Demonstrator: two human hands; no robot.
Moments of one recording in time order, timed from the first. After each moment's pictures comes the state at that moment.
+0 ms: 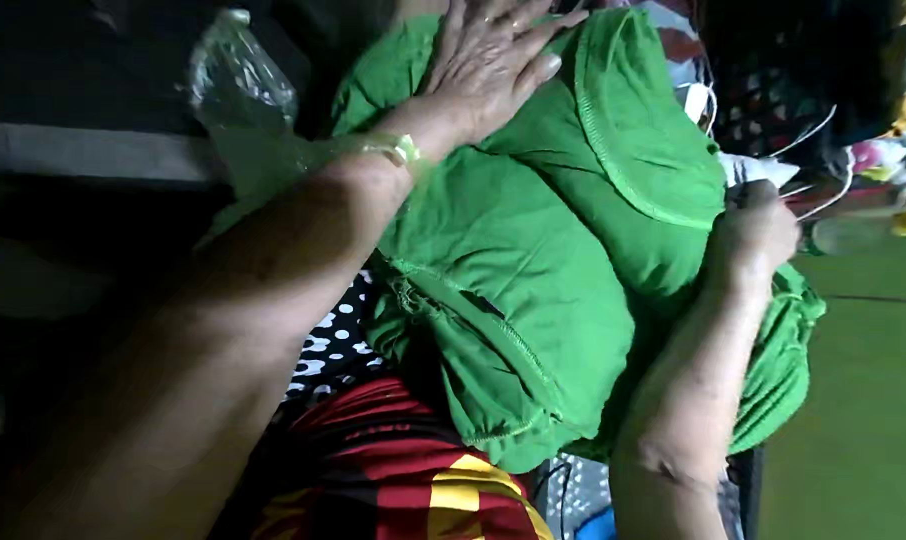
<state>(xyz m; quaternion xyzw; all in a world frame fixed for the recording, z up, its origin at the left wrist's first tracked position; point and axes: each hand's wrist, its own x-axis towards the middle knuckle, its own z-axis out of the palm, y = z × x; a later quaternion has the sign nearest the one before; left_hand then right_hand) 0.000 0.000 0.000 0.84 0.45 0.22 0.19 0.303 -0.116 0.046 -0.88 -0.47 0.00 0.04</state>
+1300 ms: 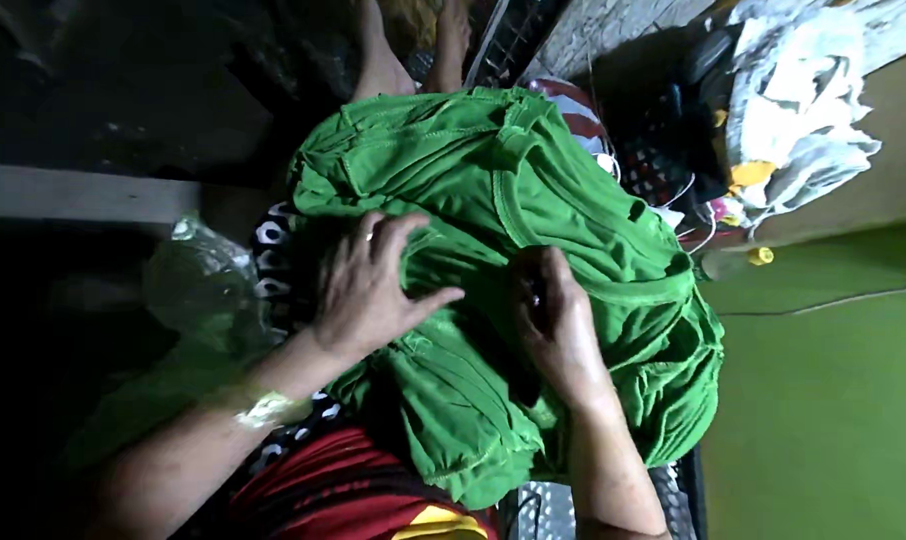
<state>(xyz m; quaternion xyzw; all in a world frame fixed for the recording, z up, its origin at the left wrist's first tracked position) -0.047 -0.169 -0.031 0.73 0.53 0.39 0.17 0.156 -0.197 0.049 -0.57 -0.76 0.17 0.25</state>
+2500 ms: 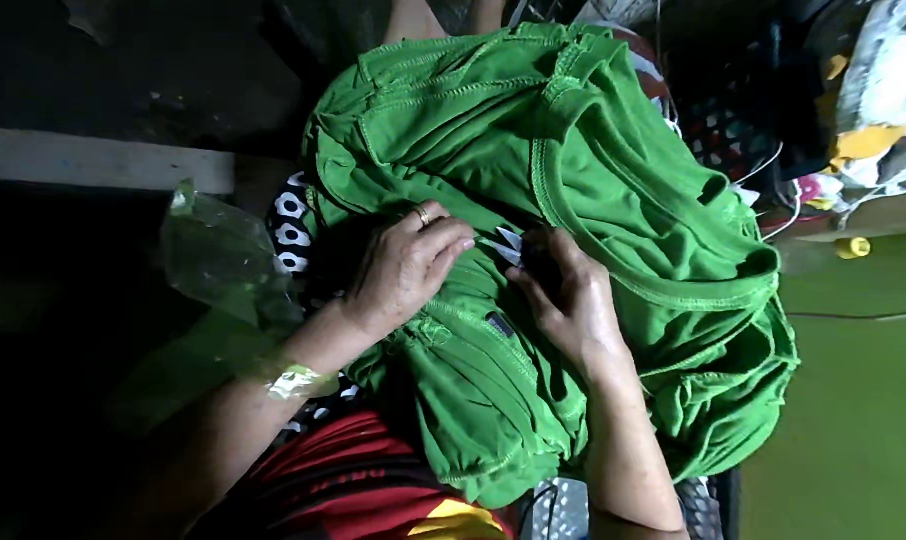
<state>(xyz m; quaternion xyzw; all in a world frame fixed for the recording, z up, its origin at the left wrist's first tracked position) -0.035 -0.158 -0.041 0.76 0.44 0.42 0.21 0.173 -0.179 0.017 -0.54 -0.79 0.17 0.23</state>
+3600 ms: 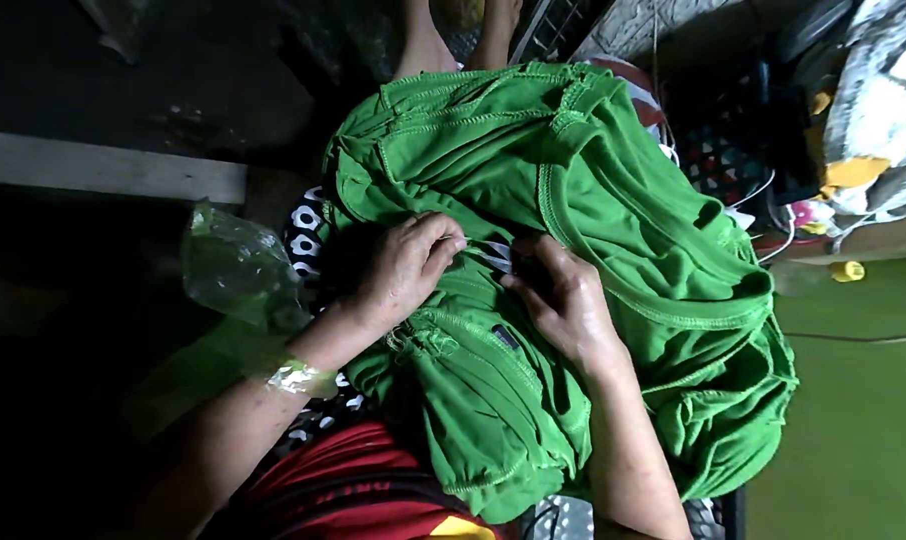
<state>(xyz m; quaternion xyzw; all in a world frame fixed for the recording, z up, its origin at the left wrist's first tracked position) -0.042 -0.153 -0.036 0.71 0.49 0.39 0.32 0.170 -0.162 0.013 -0.49 -0.83 0.17 0.22</state>
